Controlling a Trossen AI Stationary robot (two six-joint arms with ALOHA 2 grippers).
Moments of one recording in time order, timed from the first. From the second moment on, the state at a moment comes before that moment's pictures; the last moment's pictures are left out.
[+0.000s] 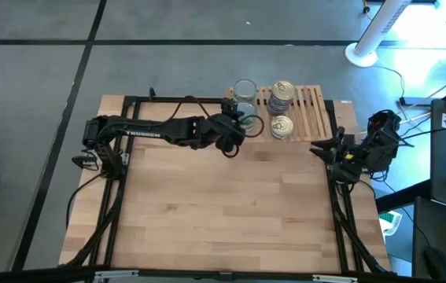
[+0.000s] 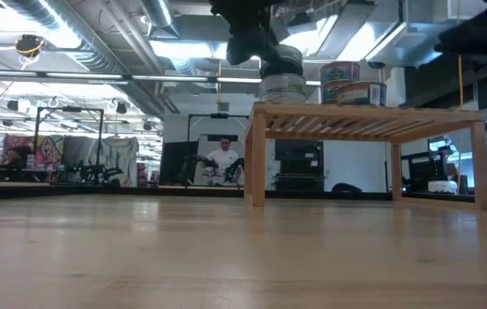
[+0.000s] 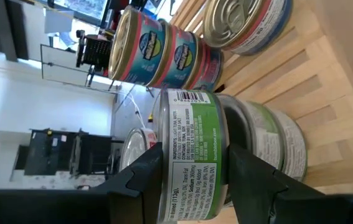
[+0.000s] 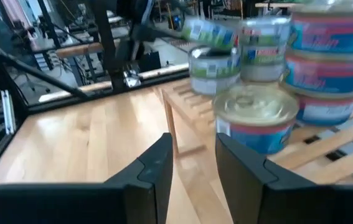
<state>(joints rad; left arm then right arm) 0.07 1.76 1.53 -0.27 -0.65 0.91 0.90 0.11 0.55 -0.81 1.13 0.50</state>
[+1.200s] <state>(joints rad) 0.04 1.76 1.53 -0.30 -0.61 0.89 0.90 0.11 0.45 -0.81 1.17 0.65</state>
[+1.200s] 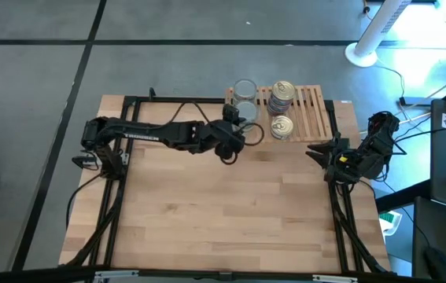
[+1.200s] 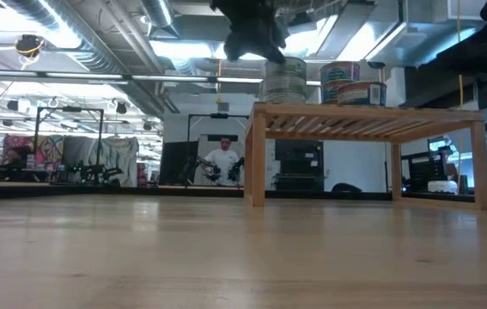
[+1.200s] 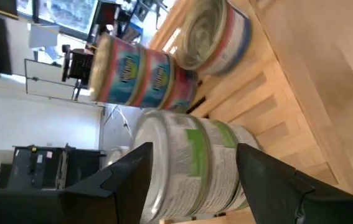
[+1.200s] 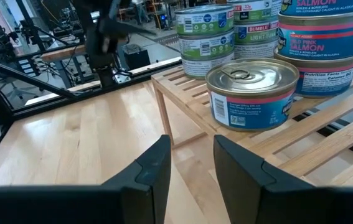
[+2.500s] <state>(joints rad) 0.06 0.63 0.63 -0.16 -0.31 0.03 0.82 0.14 0.25 -0.31 1.21 0.35</state>
